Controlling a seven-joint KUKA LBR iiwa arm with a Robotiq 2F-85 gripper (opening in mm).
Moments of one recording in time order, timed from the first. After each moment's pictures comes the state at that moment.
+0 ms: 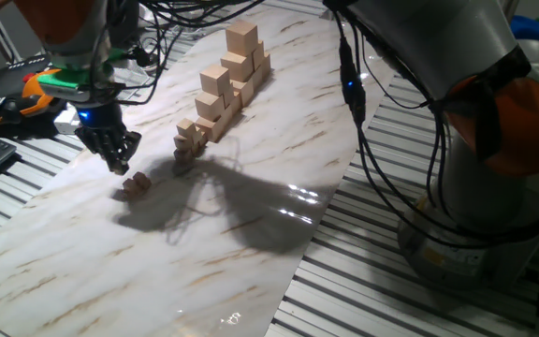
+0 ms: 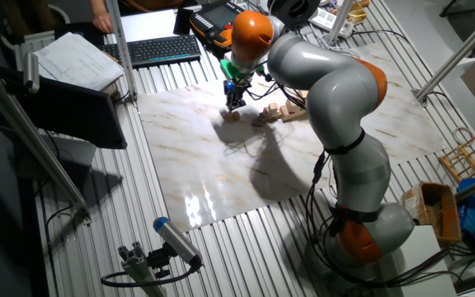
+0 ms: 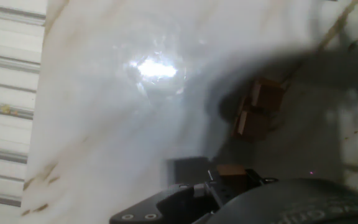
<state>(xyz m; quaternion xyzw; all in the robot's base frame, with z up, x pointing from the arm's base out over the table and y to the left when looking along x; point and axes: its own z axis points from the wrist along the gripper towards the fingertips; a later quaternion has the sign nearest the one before) 0.650 0.181 0.104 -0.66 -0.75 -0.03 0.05</state>
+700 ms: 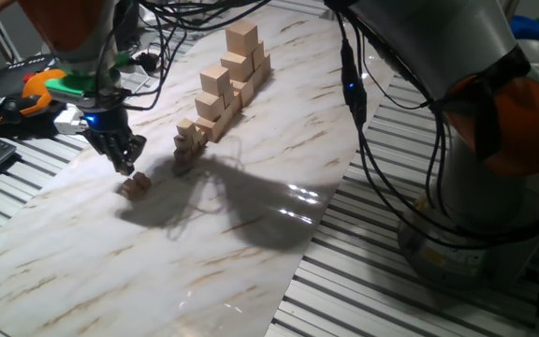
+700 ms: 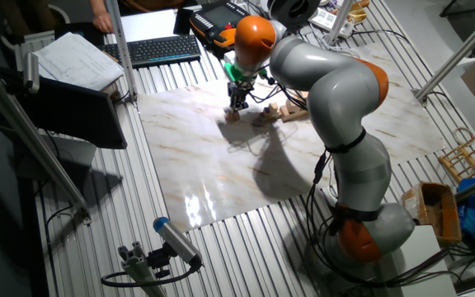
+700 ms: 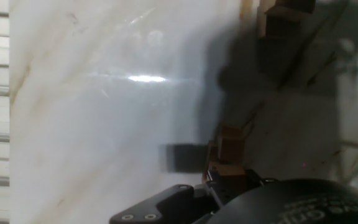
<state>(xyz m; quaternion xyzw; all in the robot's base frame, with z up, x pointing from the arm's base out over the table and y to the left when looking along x) 0.649 0.165 0.085 -0.66 -0.74 -0.03 0.05</state>
